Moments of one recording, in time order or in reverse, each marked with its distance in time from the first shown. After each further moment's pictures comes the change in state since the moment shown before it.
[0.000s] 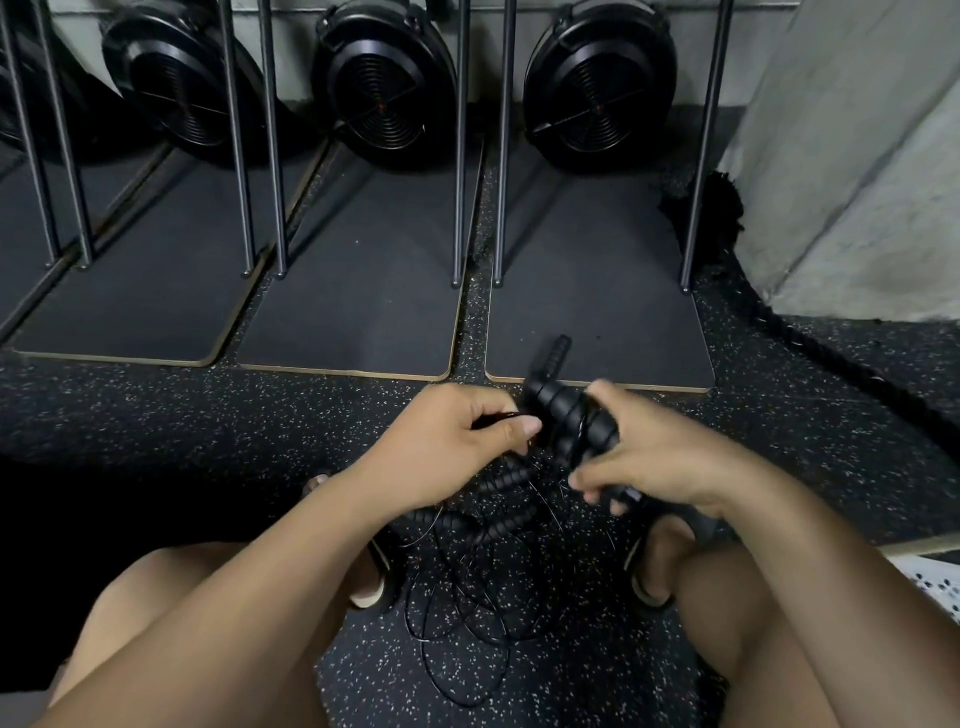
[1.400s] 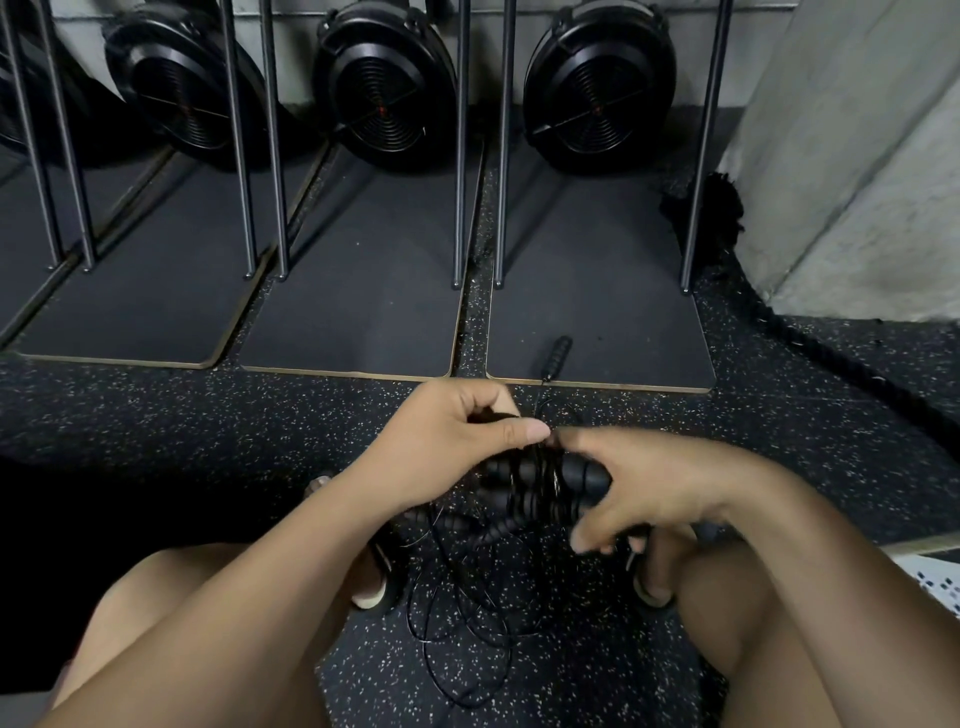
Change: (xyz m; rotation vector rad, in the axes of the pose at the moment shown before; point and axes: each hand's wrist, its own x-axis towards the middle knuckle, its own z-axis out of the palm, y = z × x) left_hand -0.001 0.000 0.000 -0.217 0.047 0.040; right_hand -0.014 -0.017 0.002 -0.231 -0.365 0.022
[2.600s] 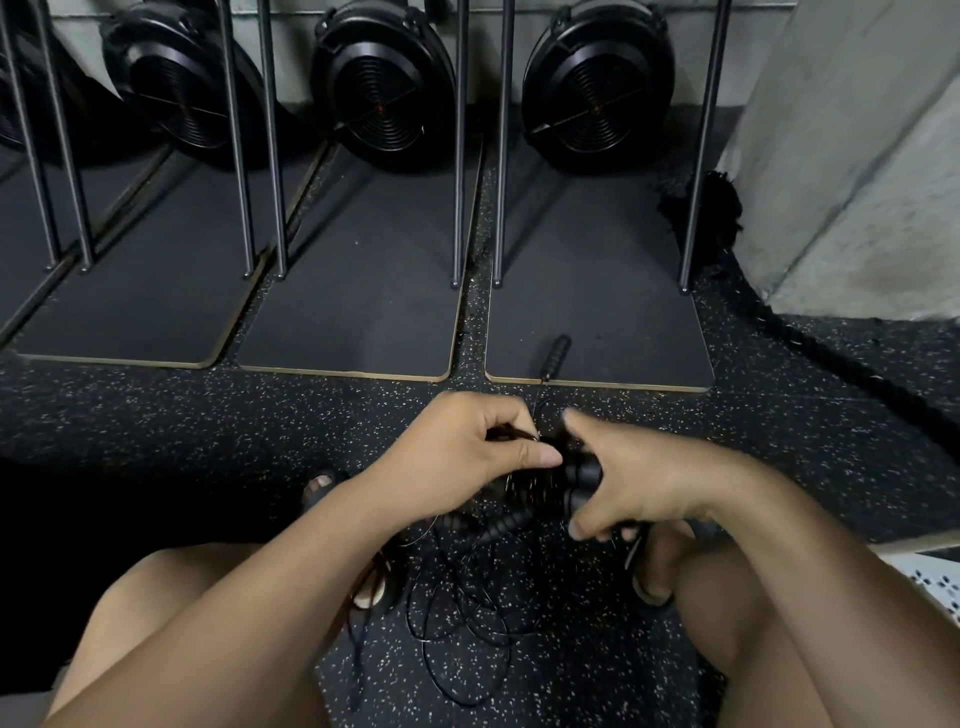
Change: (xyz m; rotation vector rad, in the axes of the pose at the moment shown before) left_hand 0.002 -0.003 0.010 0.116 -0.093 -0.007; right_hand 0.011 0.006 0.005 -0.060 0.135 0.064
